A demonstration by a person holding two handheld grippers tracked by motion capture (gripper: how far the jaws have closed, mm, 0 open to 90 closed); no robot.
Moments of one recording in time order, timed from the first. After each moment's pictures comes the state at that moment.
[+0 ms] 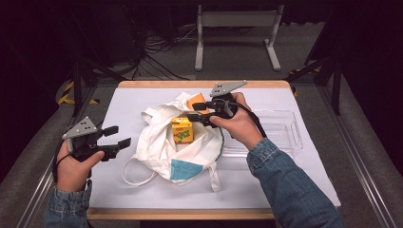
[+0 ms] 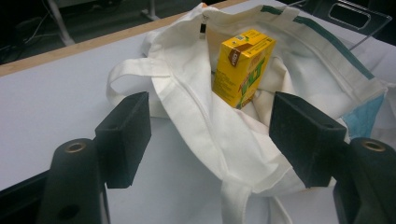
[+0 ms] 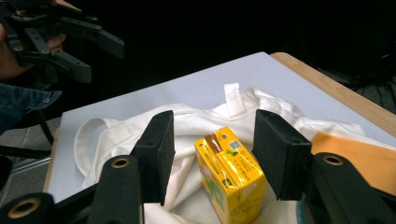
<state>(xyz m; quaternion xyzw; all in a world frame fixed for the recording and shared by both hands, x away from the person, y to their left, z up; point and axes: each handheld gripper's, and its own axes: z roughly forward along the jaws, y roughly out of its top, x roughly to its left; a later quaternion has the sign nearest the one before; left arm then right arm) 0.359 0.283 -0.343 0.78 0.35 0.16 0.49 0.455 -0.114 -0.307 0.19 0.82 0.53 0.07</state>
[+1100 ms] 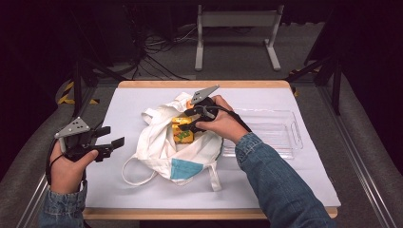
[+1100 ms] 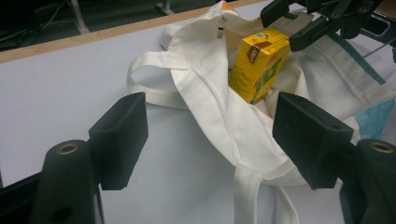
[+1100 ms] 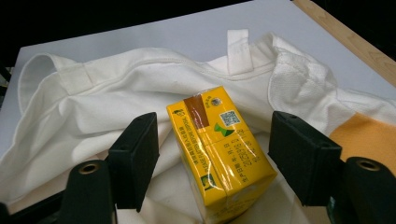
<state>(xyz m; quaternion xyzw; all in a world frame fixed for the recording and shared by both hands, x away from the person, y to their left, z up) 0.355 0.291 -0.341 0.77 0.39 0.16 0.48 0.488 -0.073 -0.351 0.15 0.89 0.44 0.07</state>
